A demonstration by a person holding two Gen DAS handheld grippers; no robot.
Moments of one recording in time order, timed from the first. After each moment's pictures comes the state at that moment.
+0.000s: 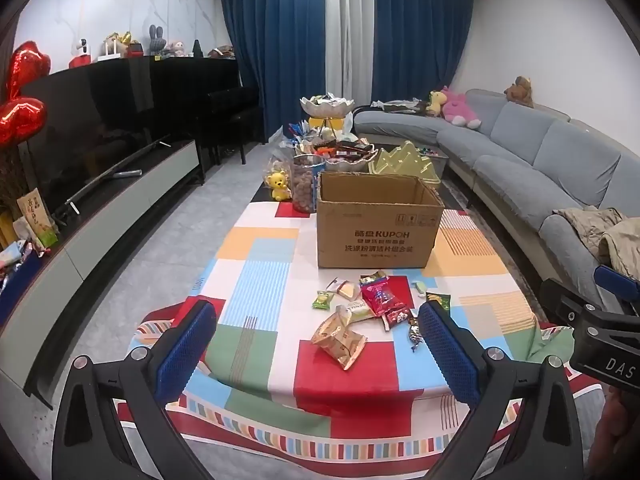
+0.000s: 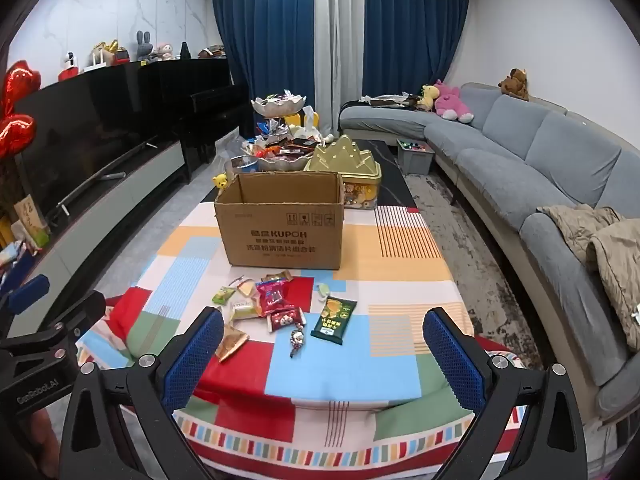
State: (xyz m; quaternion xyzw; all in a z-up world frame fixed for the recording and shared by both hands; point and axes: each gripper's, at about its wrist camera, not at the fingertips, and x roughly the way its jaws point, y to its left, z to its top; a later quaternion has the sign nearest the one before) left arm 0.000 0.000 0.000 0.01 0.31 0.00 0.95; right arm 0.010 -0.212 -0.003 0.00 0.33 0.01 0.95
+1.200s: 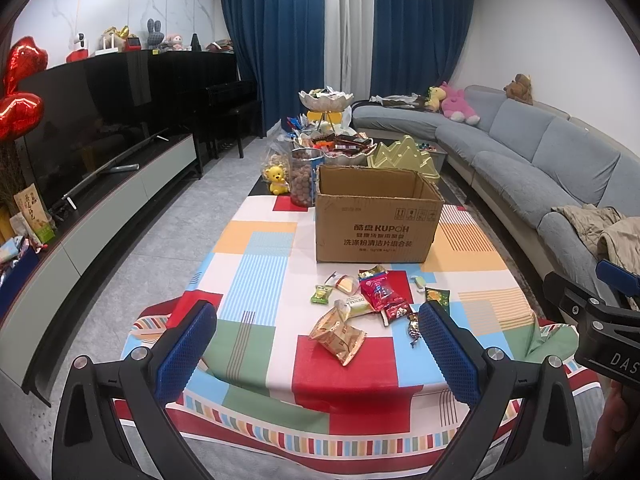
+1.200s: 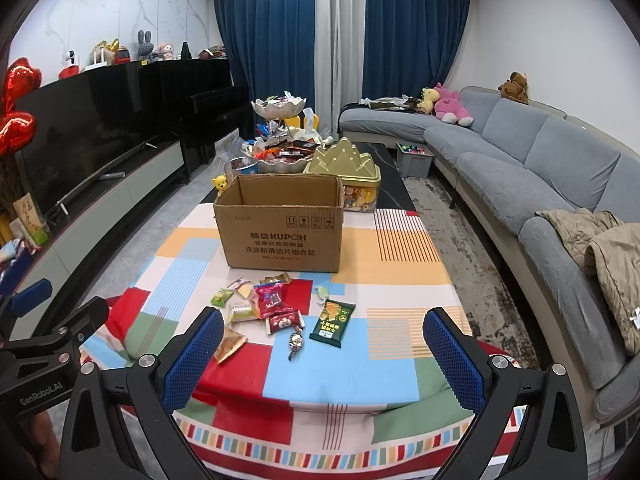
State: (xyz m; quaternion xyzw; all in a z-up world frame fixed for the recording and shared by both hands) left arm 0.001 0.000 -0.010 0.00 0.32 0.00 0.95; right arm 0.010 -0.210 -0.001 0.00 0.32 0.00 0.95
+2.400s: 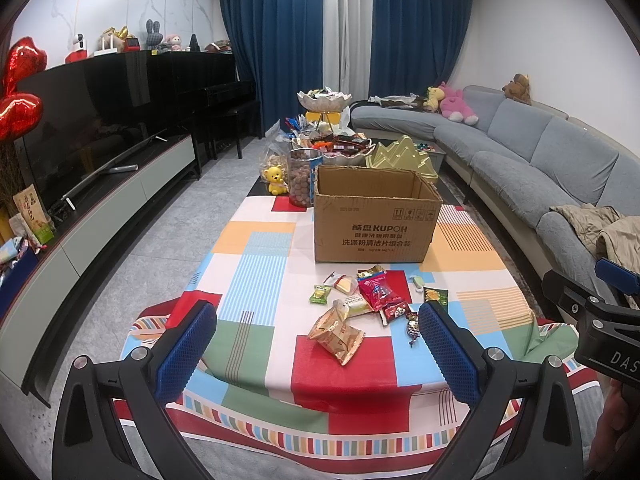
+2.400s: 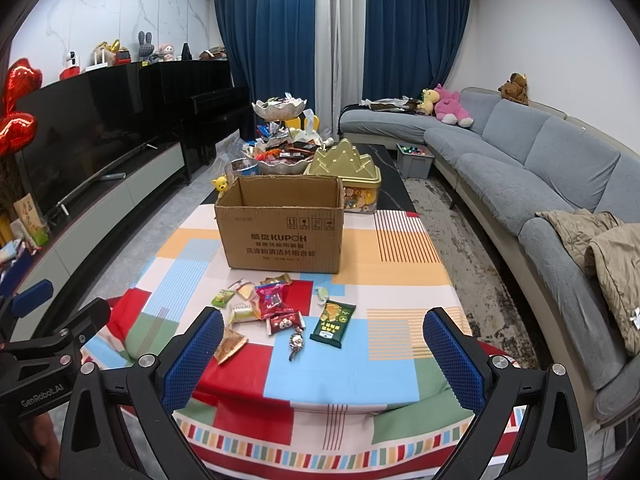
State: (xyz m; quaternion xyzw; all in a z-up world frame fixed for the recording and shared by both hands) left arm 0.002 0.000 -0.009 0.00 0.32 0.00 0.95; right arm 0.009 -0.211 -0.001 0.00 0.32 0.00 0.95
